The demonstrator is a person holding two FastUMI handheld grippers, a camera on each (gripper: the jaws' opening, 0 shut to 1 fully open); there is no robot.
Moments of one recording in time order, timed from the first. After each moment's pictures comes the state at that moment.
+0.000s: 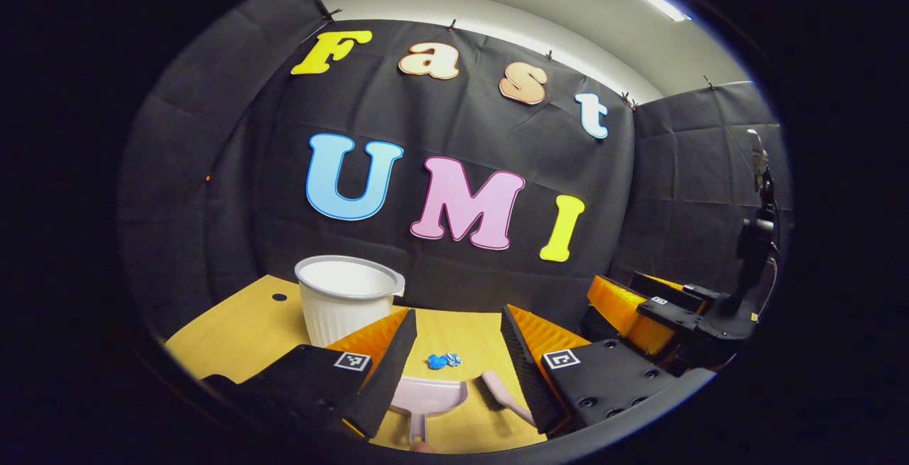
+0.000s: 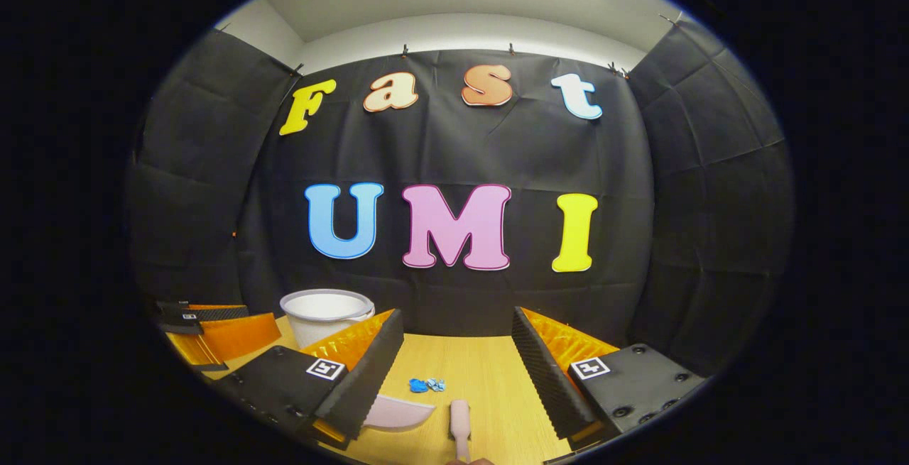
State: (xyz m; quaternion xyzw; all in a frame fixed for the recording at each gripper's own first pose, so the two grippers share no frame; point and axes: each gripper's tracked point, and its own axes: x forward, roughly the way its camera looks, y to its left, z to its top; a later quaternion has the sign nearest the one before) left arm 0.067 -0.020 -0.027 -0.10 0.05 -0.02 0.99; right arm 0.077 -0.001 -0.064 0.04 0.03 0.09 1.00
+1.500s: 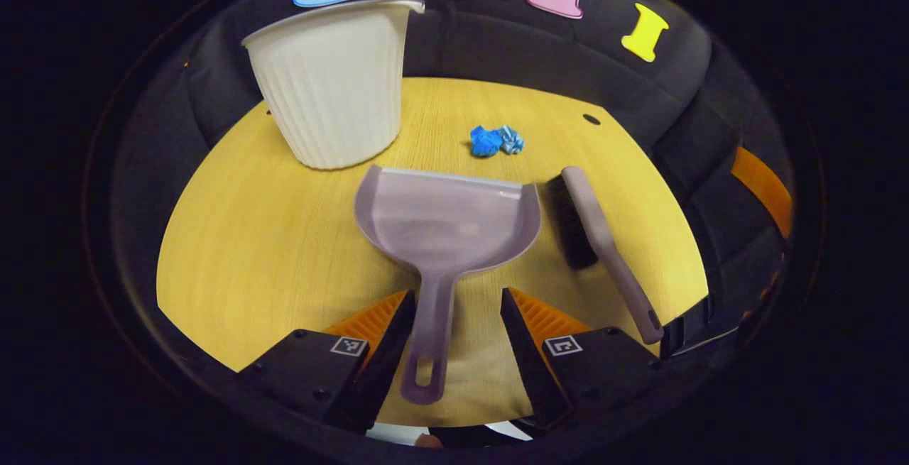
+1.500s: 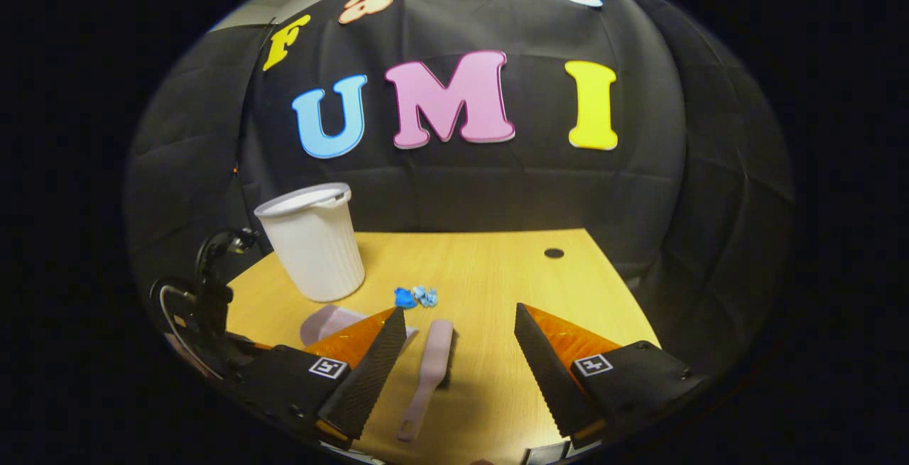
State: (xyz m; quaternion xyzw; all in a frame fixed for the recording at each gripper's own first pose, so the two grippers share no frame) left arm 0.103 -0.028 -0.296 -0.09 0.53 0.02 0.84; right arm 0.104 -0.044 -0.274 0.07 0.29 0.16 0.94
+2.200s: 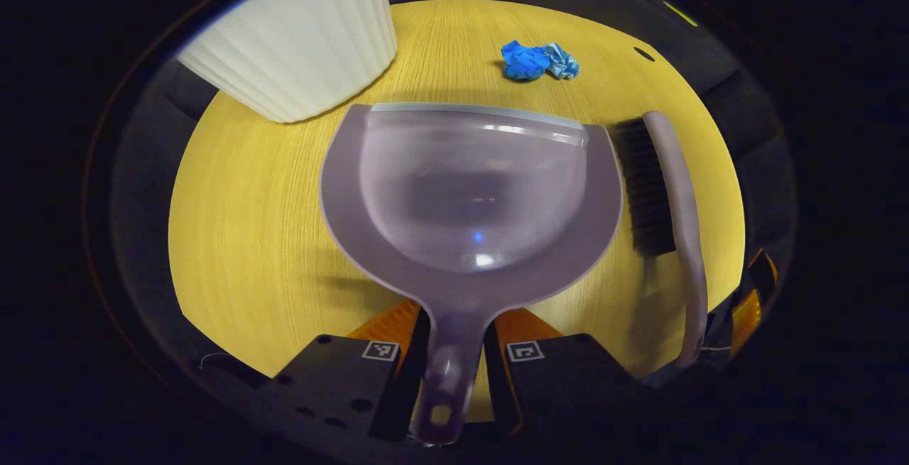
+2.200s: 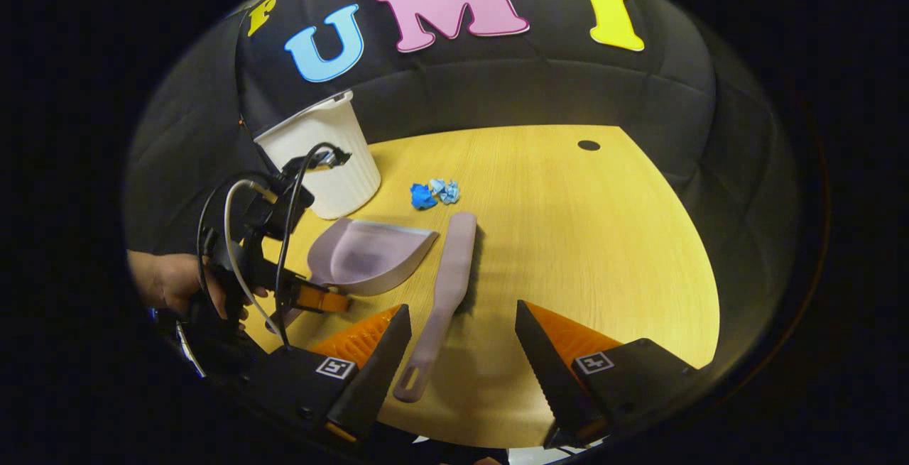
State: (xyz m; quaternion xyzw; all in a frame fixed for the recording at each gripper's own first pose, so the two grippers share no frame) left arm 0.121 -0.011 -0.342 -0.05 0.67 0.04 0.74; right arm 0.053 -0.022 -0.356 0.07 0.45 0.21 0.86
